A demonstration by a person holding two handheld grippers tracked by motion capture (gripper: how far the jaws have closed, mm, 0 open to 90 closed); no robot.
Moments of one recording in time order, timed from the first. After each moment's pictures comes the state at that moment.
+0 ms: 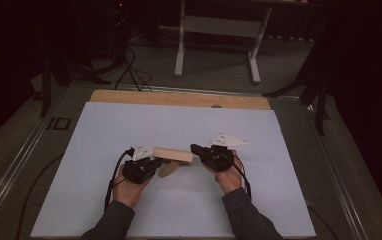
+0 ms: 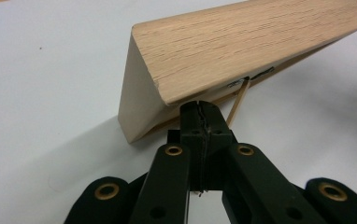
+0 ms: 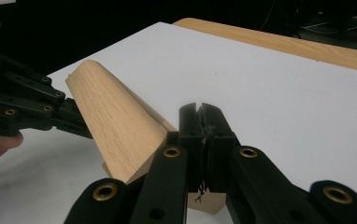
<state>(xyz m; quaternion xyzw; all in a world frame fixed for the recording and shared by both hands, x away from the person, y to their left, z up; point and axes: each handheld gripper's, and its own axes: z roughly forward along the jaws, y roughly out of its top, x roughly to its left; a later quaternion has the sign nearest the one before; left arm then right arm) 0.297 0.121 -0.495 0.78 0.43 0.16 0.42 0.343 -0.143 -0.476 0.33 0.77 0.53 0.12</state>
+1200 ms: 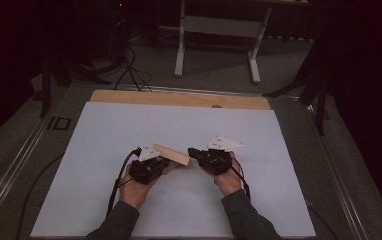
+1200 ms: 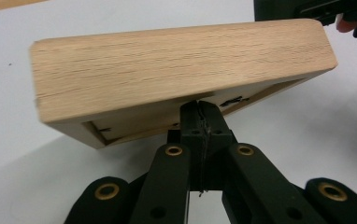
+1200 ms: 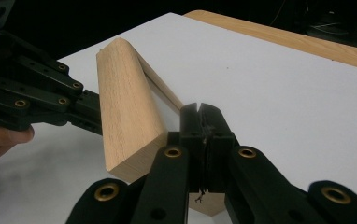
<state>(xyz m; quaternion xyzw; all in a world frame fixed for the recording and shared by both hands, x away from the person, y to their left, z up) 0.295 0.104 -0.490 0.79 0.41 0.15 0.44 0.335 -0.137 -0.476 0.30 0.79 0.52 0.12</state>
